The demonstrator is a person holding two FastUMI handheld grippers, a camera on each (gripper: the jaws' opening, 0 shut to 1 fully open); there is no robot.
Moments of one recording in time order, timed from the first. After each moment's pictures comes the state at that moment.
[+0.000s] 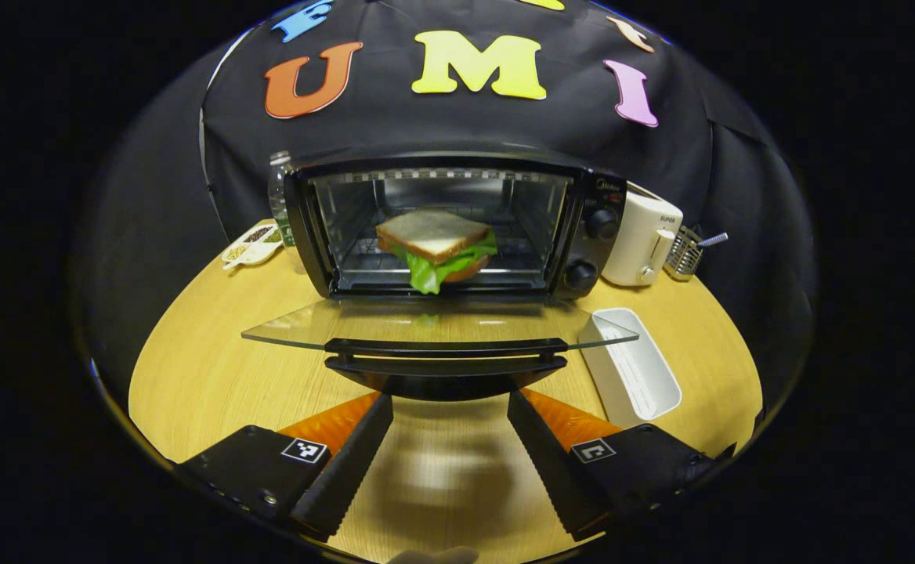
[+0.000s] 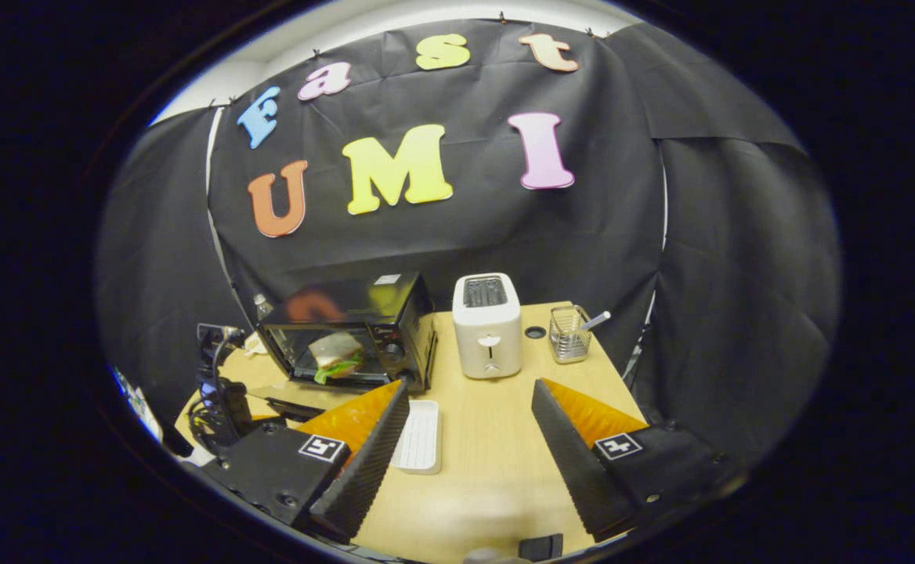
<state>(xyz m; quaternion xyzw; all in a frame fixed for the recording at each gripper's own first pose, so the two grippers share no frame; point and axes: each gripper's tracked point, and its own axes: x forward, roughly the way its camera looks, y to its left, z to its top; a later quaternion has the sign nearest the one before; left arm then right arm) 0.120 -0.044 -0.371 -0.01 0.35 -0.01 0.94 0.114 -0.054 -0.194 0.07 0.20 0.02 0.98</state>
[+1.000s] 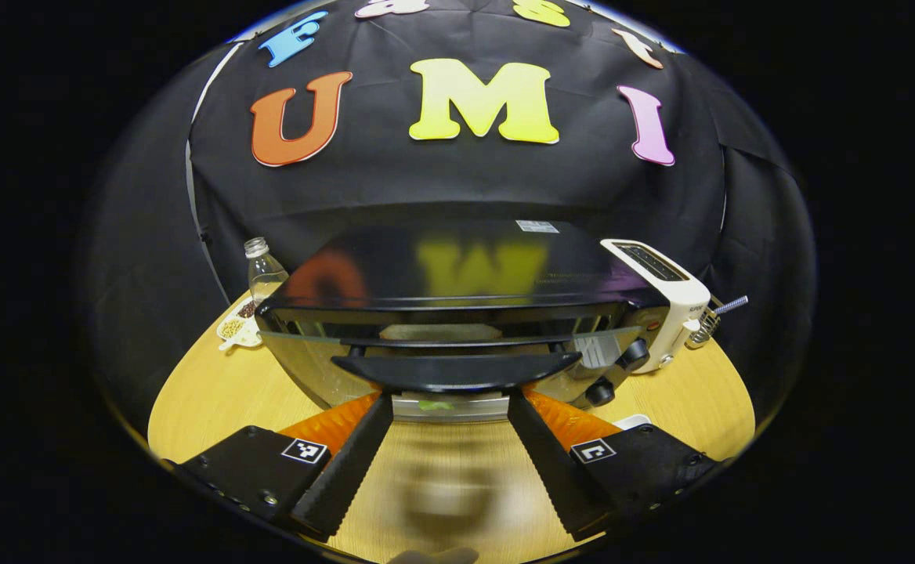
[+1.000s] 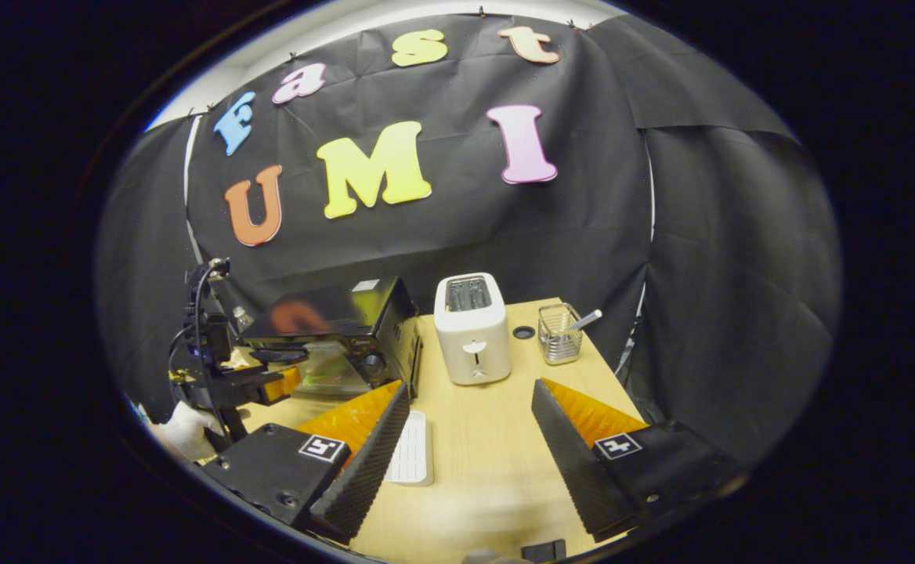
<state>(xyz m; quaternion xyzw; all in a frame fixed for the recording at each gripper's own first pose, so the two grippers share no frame) 0.231 -0.030 -0.313 0.01 0.29 0.00 0.96 0.143 -0.064 -0.196 0.09 0.20 0.00 0.97</state>
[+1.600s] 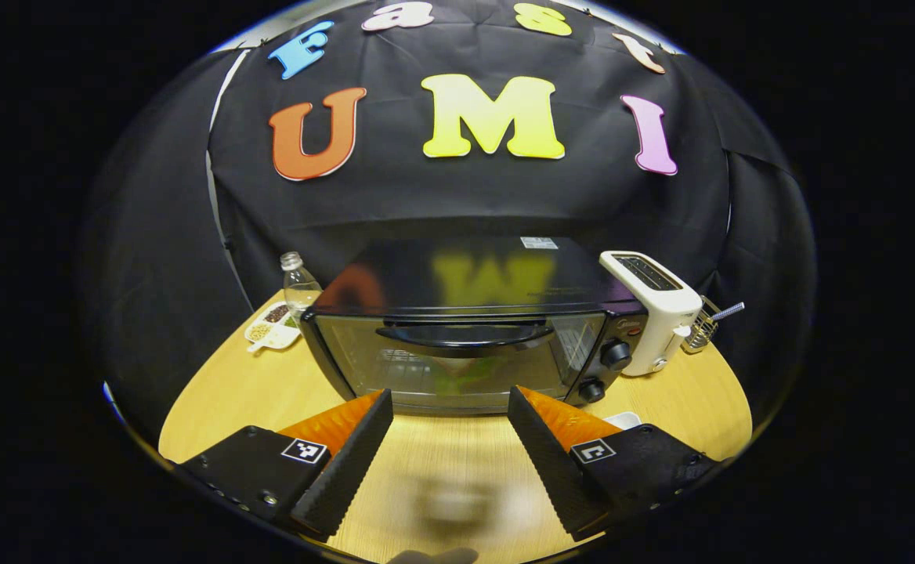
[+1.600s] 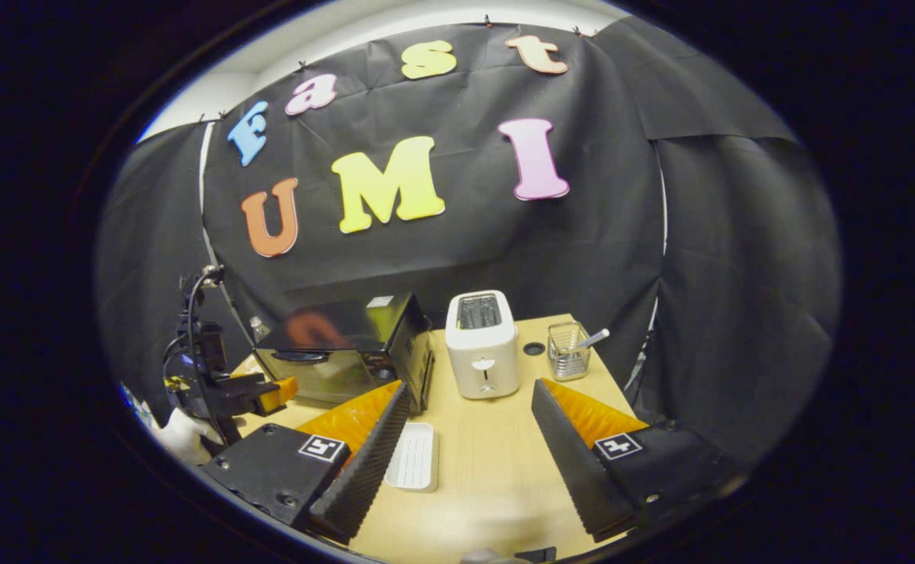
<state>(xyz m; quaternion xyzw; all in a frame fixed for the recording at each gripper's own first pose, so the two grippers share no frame) 0.183 -0.027 -0.268 0.02 0.27 0.04 0.96 0.141 -0.067 -0.168 0.09 0.17 0.04 0.98</state>
